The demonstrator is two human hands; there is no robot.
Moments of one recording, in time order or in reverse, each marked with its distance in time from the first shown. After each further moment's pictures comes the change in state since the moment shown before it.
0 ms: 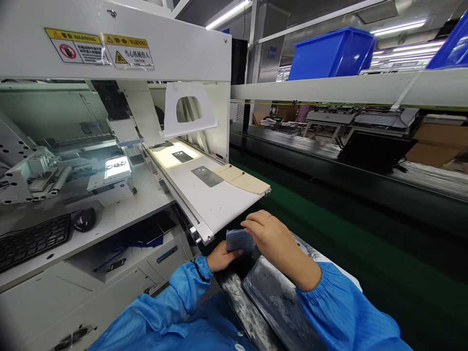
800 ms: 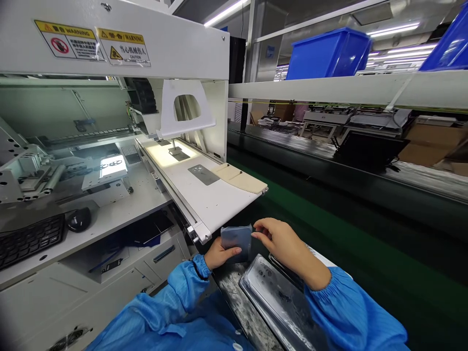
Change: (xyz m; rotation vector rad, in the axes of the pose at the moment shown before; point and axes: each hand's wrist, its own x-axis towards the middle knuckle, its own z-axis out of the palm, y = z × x) left_hand 0.000 0.005 0.004 -0.136 0.166 -0.051; right_hand -0.023 0.022 -0.002 0.301 -0.228 0.485
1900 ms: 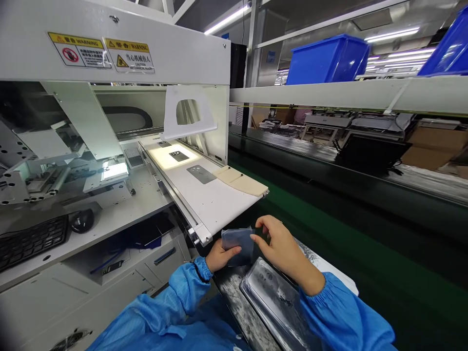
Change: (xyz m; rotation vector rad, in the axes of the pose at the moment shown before) left_hand 0.002 0.004 0.001 0.000 0.035 0.010; right_hand -0.002 -0.006 0.012 0.056 0.152 -0.029
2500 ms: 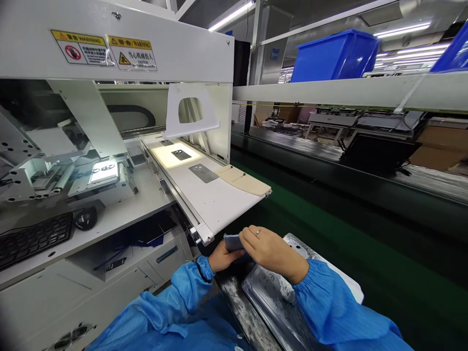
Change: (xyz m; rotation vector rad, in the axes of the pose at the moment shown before) left_hand 0.002 -0.006 0.000 0.102 -0.090 0.063; right_hand 0.013 -0.017 0.006 -0.617 0.047 -0.875
